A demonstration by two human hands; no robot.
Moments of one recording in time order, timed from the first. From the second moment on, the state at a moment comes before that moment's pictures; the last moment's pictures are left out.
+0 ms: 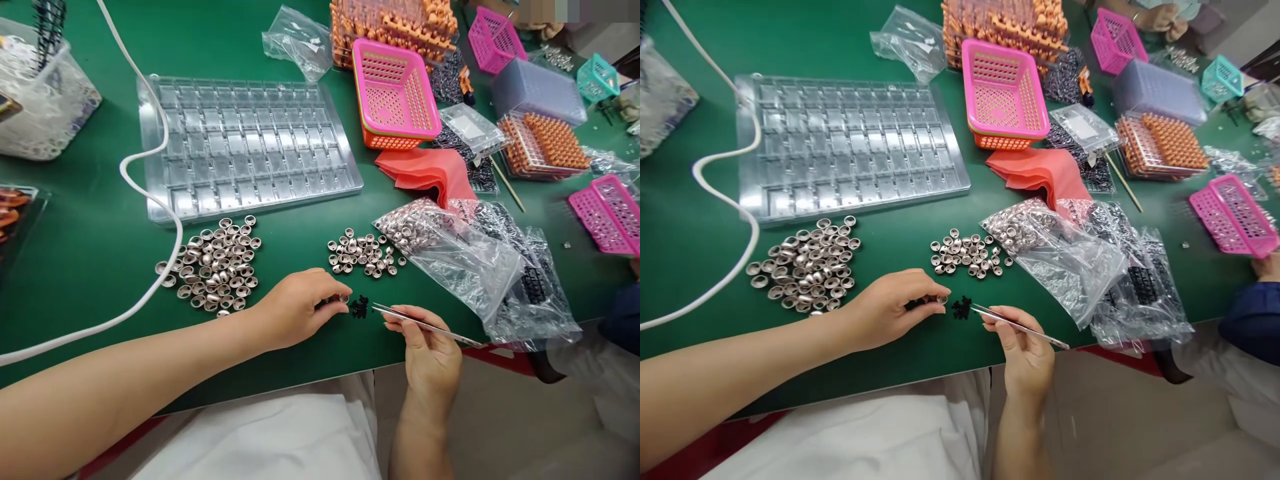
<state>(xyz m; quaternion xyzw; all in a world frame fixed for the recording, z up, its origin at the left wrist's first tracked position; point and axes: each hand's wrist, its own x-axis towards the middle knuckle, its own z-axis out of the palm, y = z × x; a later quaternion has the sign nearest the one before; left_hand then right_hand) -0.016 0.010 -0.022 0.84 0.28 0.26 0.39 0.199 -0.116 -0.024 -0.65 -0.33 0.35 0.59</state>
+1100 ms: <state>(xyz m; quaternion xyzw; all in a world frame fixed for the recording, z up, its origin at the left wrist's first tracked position) -0.014 0.010 -0.019 0.82 0.29 0.24 0.42 0.185 -0.122 -0.030 -0.65 -0.52 0.24 0.50</state>
